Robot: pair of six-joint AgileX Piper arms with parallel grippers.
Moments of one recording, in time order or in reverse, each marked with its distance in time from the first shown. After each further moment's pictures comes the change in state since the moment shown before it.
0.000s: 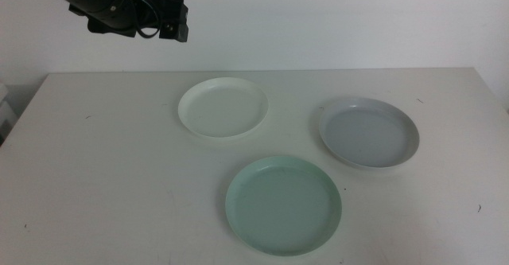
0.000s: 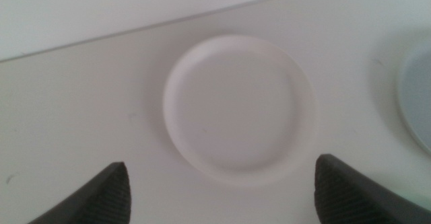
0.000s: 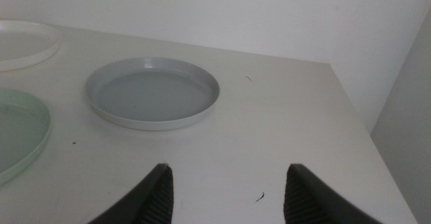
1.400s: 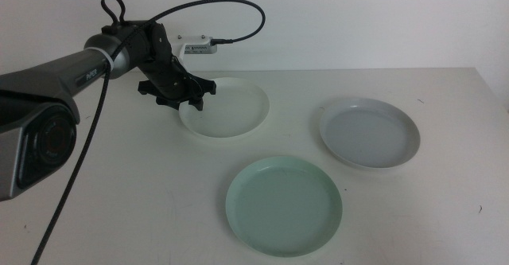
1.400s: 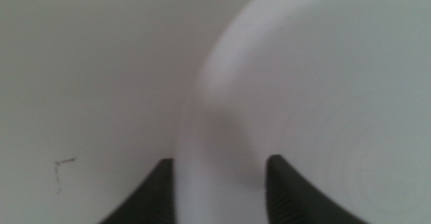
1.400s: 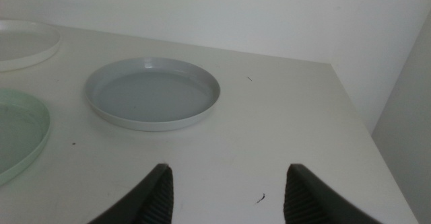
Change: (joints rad) left arm 0.061 0.716 -0.402 -0.061 -0.024 -0.022; right arm 0.000 0.000 0.000 0.000 0.000 0.000
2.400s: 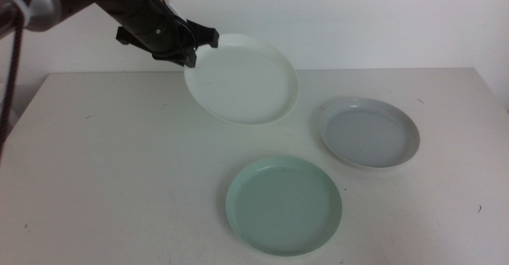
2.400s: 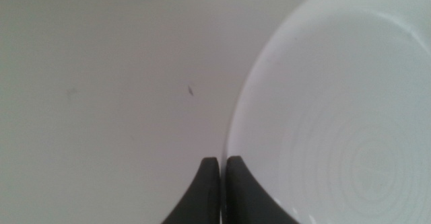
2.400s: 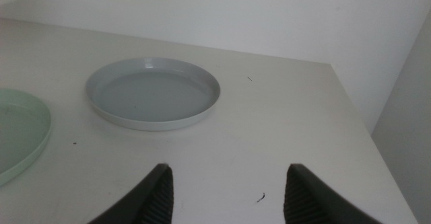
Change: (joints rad) left arm -0.089 -0.499 0.276 0.007 0.074 -0.006; right arm 0.000 0.000 0.000 0.000 0.000 0.000
